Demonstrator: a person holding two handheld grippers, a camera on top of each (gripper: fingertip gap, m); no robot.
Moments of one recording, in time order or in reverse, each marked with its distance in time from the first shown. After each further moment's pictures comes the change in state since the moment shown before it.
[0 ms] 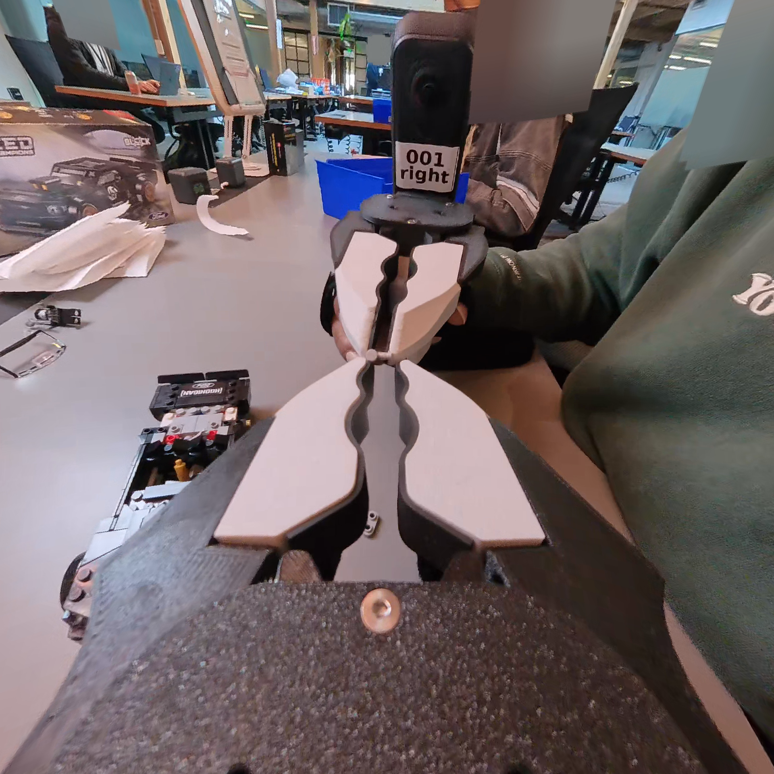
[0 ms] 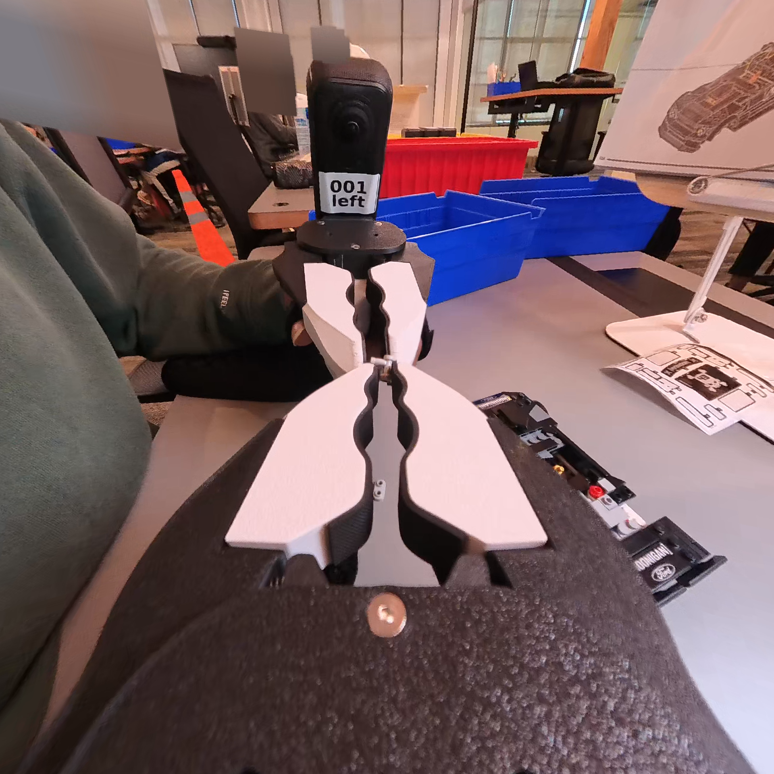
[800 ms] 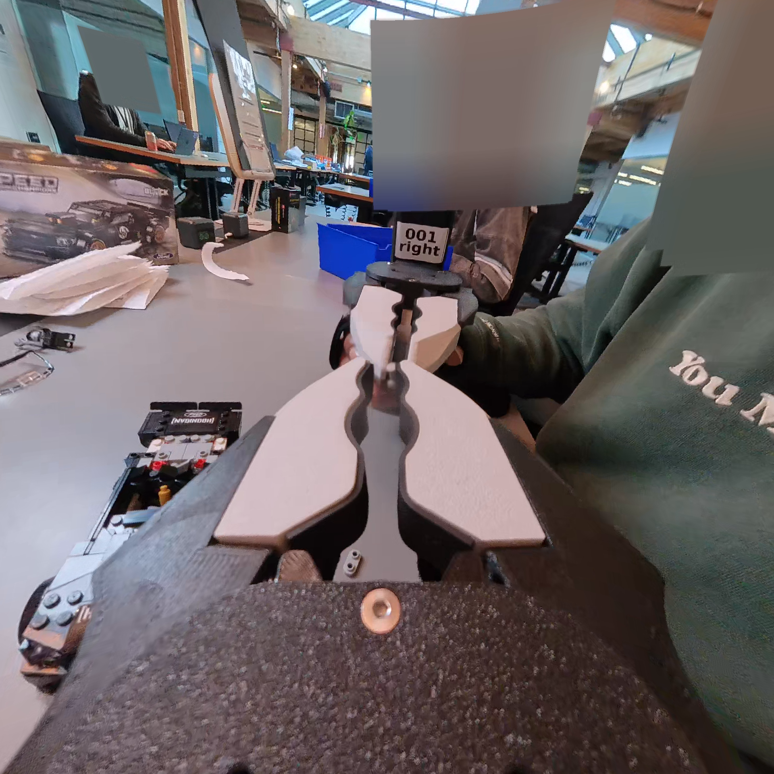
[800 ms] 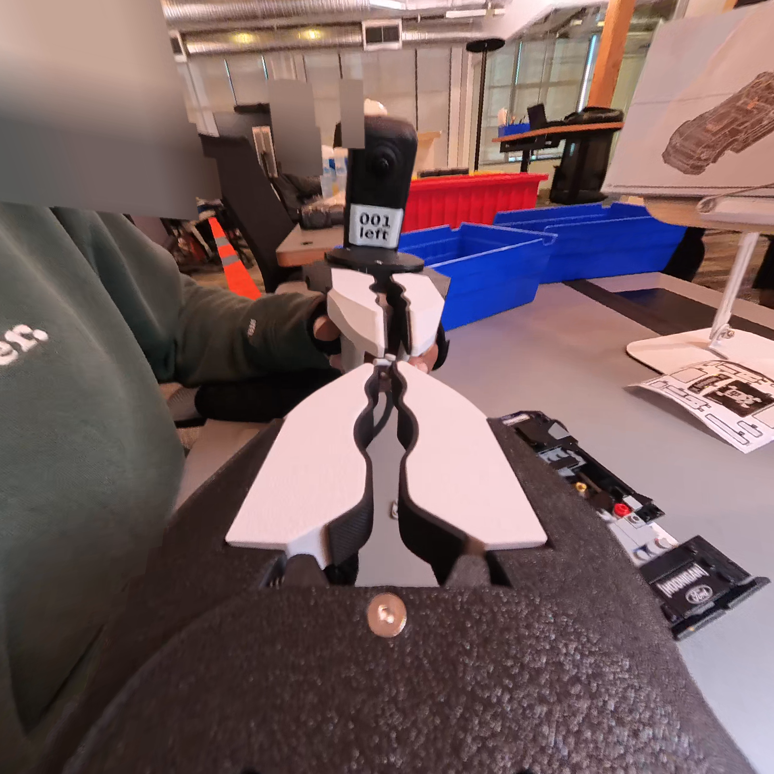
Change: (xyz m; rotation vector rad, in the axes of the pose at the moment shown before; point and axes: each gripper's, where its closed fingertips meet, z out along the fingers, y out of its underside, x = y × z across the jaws) left arm -0.001 -0.023 -0.008 0.157 0.021 -0.094; right arm -0.007 -0.009 -0.006 0.084 -0.047 0.044
